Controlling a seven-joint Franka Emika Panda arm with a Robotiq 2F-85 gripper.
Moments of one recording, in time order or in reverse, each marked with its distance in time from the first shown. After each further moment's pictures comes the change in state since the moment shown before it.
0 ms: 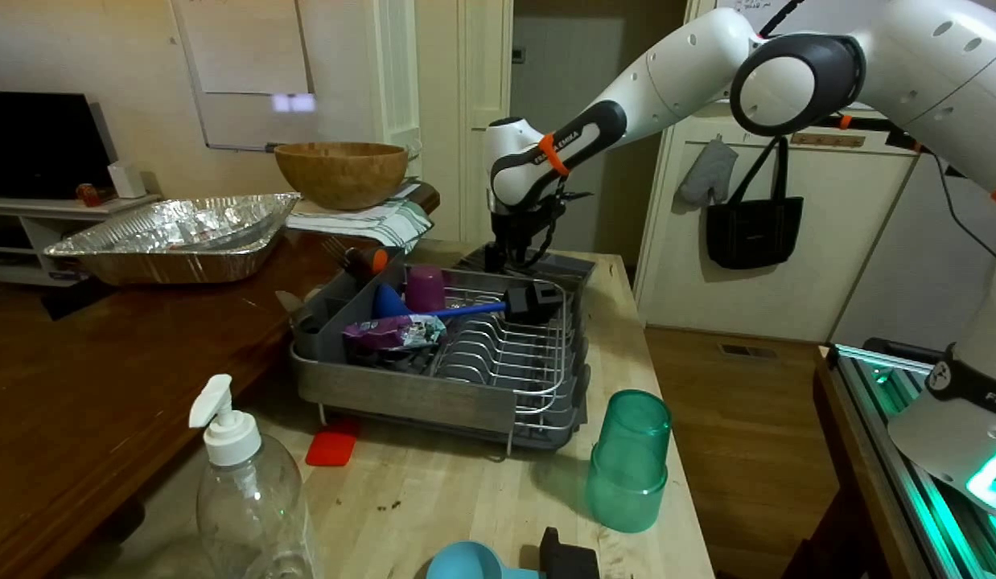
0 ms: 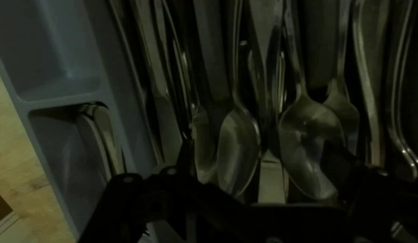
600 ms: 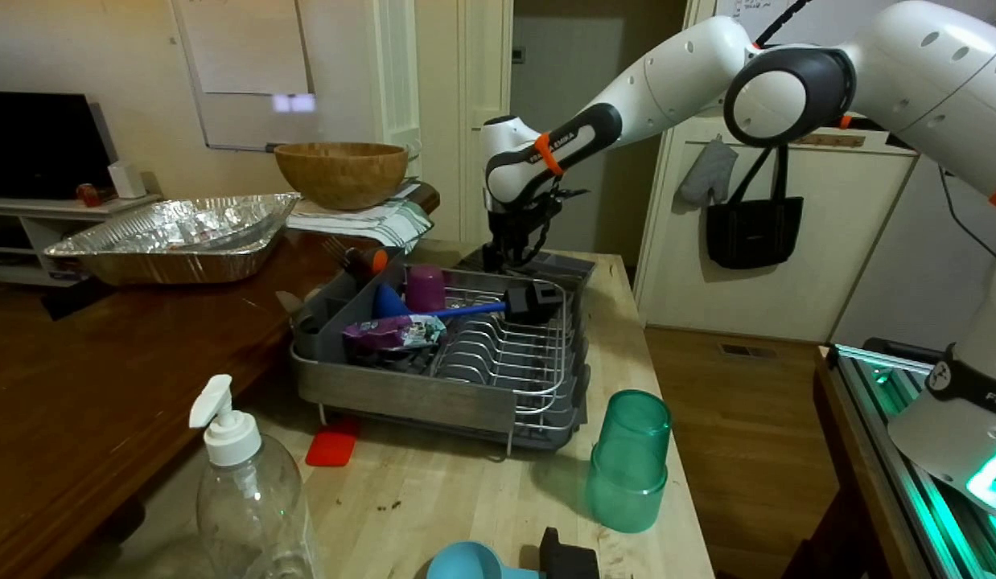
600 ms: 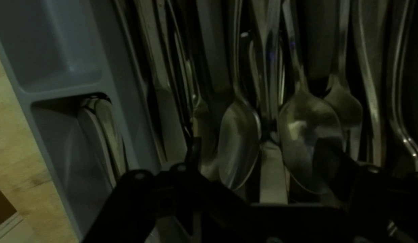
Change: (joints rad) arm -0.003 0.040 0.000 0.085 0.000 -0.065 0.002
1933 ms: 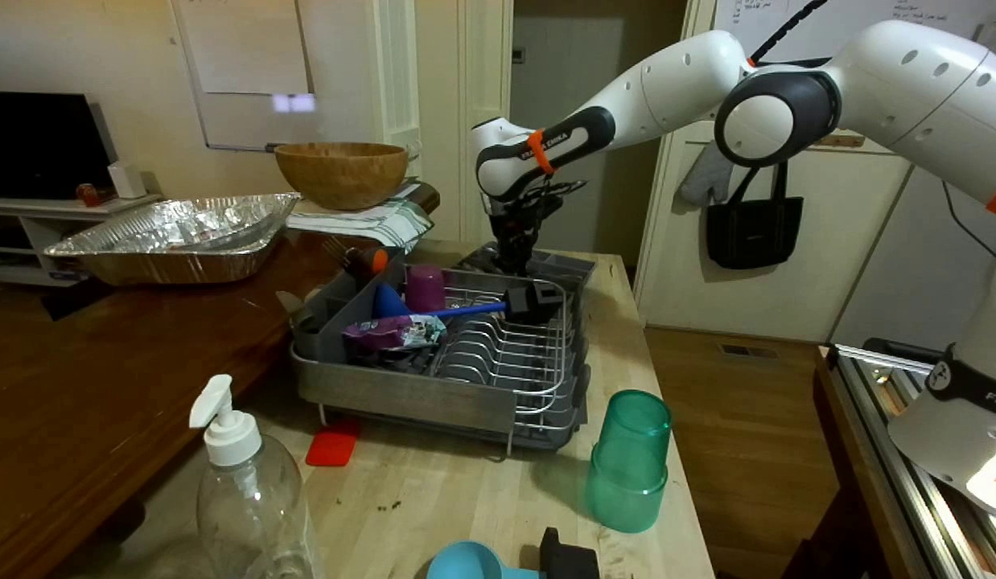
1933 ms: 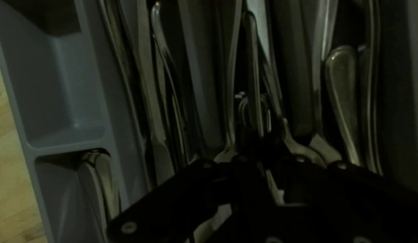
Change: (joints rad) arm -0.004 0.075 0.007 0.170 -0.001 -0.295 0.001
